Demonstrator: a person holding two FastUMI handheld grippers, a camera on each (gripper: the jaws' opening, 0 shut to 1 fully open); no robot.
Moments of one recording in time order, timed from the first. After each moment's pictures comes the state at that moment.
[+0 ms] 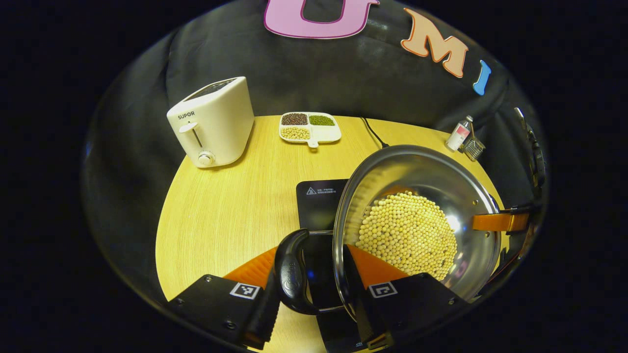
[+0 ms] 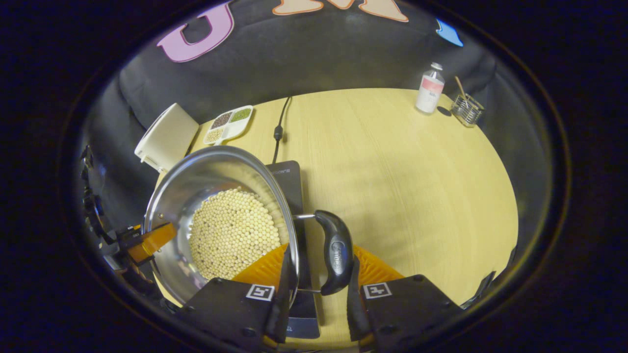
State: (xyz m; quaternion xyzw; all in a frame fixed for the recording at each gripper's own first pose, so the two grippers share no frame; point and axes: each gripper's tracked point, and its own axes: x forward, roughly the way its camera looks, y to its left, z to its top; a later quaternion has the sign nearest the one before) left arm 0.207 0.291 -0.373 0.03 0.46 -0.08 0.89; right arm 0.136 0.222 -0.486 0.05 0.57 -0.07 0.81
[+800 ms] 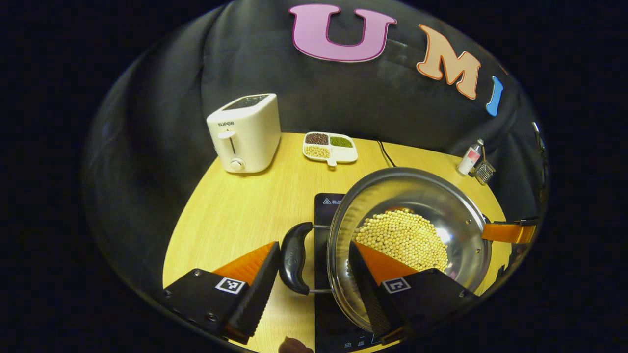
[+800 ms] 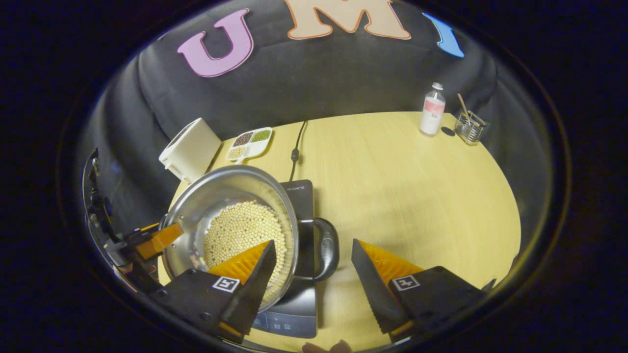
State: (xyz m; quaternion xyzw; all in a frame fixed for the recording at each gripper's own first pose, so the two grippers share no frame) left arm 0.194 0.300 -0.330 0.02 0.39 -0.01 0.92; right arm 0.136 0.219 -0.445 0.06 0.51 -0.03 0.86
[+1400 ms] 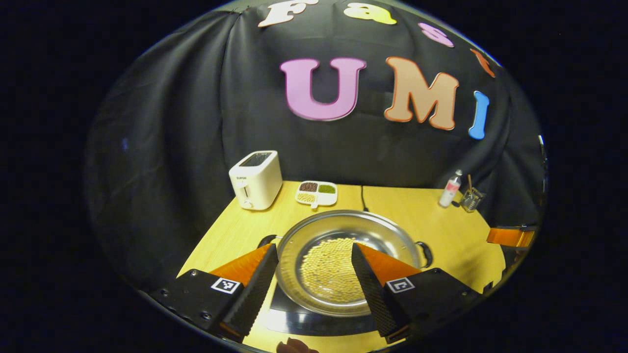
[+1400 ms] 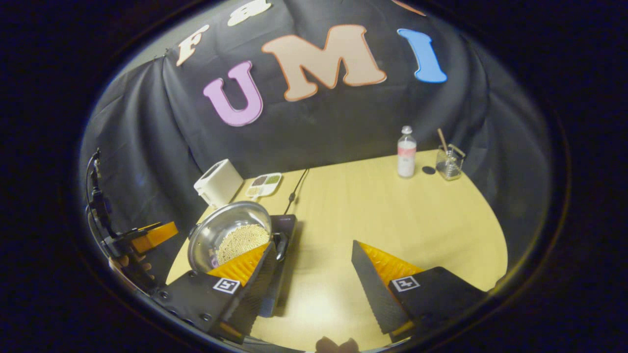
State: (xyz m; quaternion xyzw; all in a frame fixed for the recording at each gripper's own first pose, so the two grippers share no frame) left arm 0.123 0.177 -0.198 0.03 0.24 0.03 0.97; right arm 0.097 0.098 -0.309 0.09 0.36 0.04 0.93
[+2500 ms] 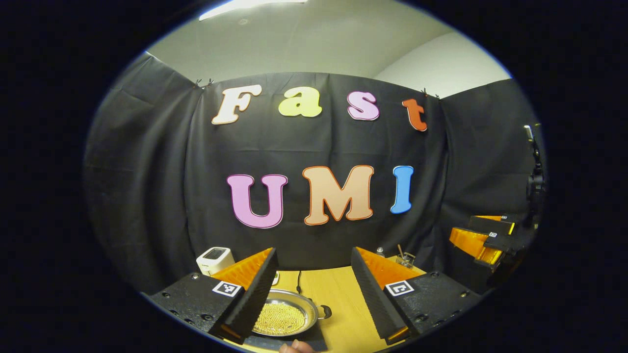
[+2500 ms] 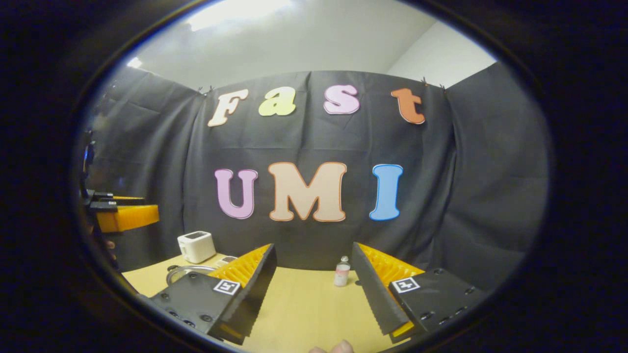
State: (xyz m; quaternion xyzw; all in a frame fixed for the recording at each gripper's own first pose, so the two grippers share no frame) left arm 0.051 0.011 0.000 0.06 0.00 -0.10 0.99; right arm 0.047 0.032 -0.052 -0.04 0.05 -0.02 1.00
